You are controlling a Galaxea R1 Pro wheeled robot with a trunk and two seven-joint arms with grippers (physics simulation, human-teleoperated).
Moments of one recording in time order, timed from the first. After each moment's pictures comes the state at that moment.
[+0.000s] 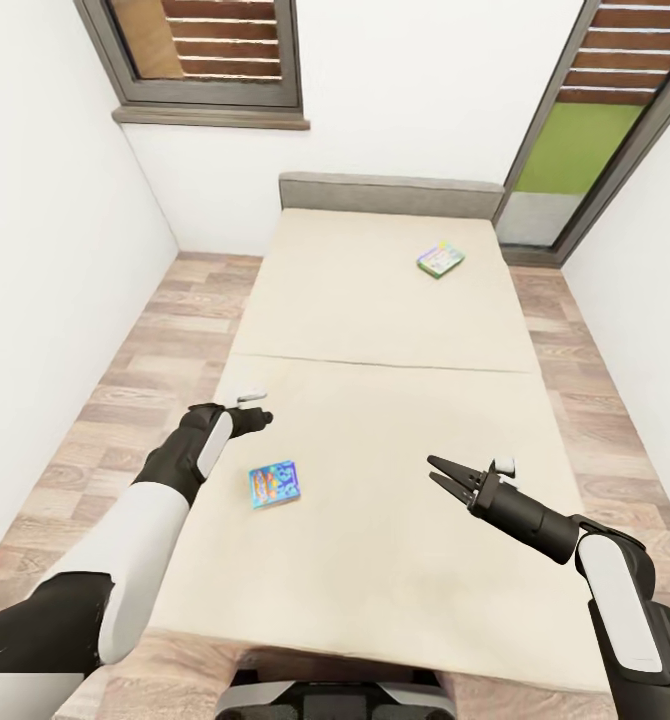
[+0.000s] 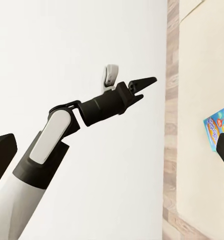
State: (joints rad) left arm -1.05 -0.06 0.01 -0.67 0.18 0.63 0.11; right arm -0.35 -0.09 -0.24 -1.57 -0.86 1.04 0.65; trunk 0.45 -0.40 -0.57
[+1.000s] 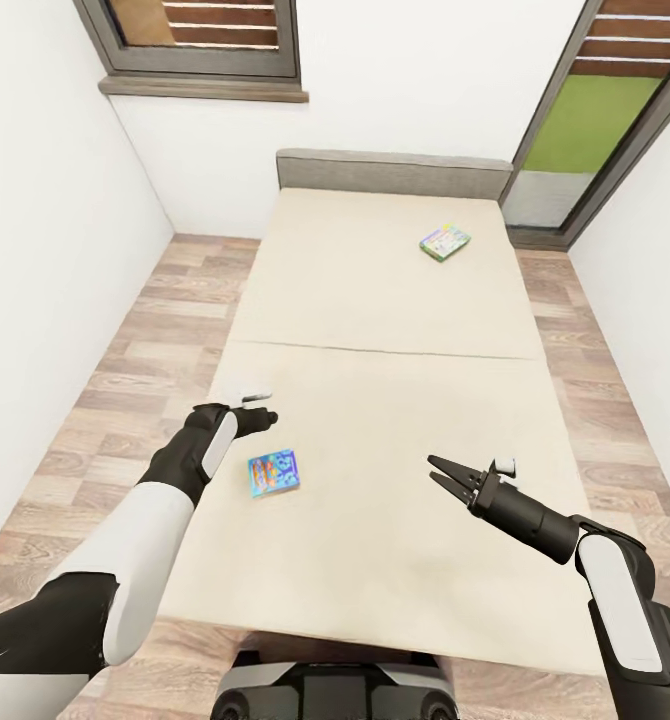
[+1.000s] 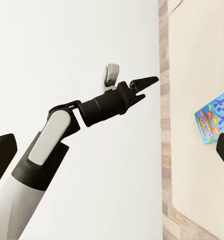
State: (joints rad) left arm -1.05 -0.08 0.01 -0.67 0.18 0.63 0.11; right arm -0.35 -0.09 -0.24 -1.57 -0.86 1.04 0.65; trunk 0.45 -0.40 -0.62
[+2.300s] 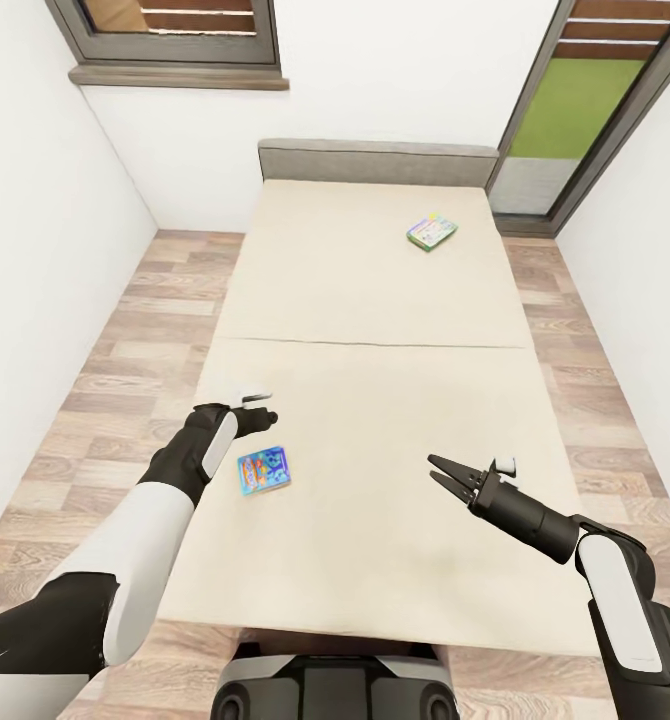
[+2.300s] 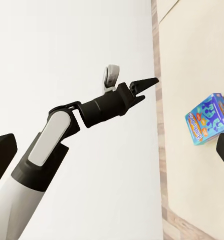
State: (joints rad) left arm -1.05 -0.08 0.01 -0.68 0.18 0.63 0.11; right arm -0.35 -0.09 -0.24 -1.57 -0.86 1.03 0.65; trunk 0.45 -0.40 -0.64
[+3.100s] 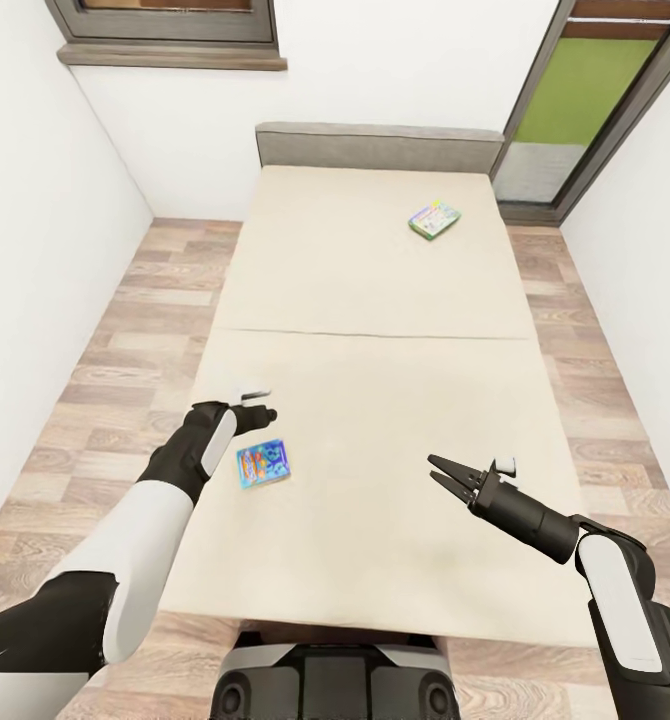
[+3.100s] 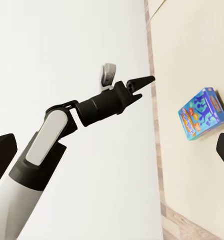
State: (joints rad) left arm -1.05 -0.08 0.01 -0.68 0.18 0.63 0.11; right arm -0.35 -0.09 -0.24 -1.57 -0.86 1.03 0.65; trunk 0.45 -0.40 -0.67
